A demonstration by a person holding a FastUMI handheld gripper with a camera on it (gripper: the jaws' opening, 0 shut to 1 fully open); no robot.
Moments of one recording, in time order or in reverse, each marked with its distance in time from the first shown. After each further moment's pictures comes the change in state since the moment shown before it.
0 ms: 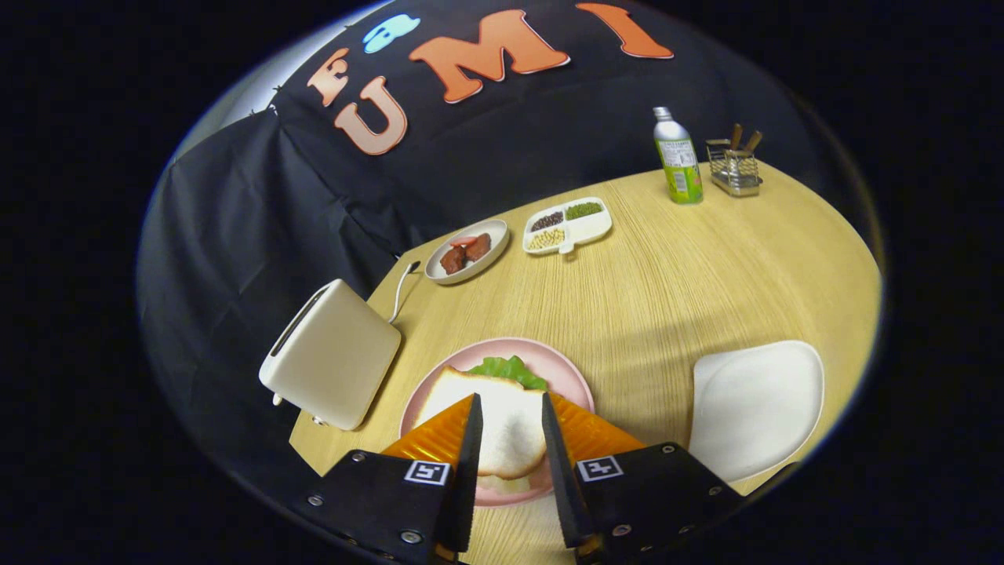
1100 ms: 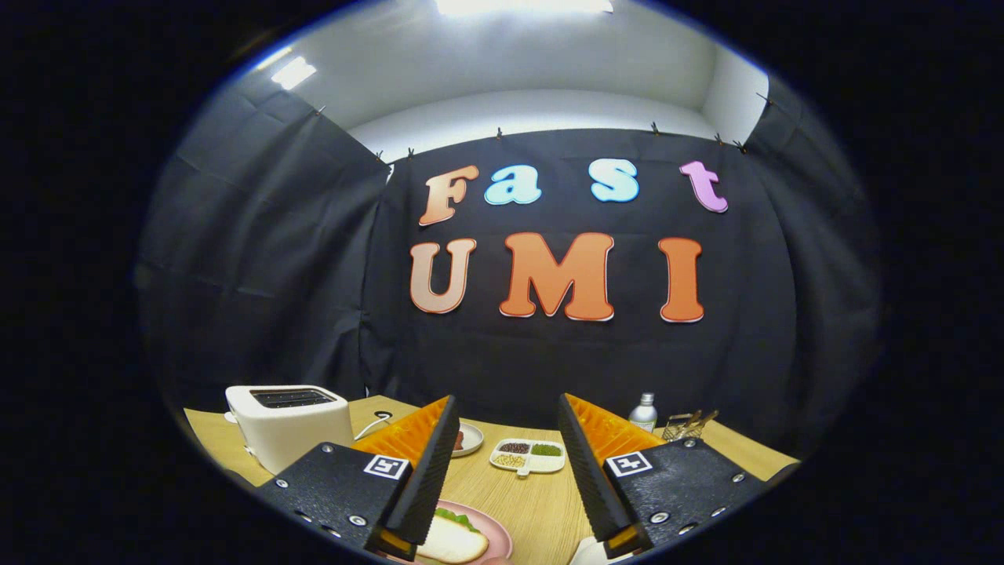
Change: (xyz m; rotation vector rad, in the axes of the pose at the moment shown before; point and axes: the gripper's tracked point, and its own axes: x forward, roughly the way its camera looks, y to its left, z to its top) arm -0.109 0.066 0.149 -0.516 -0.818 -0.120
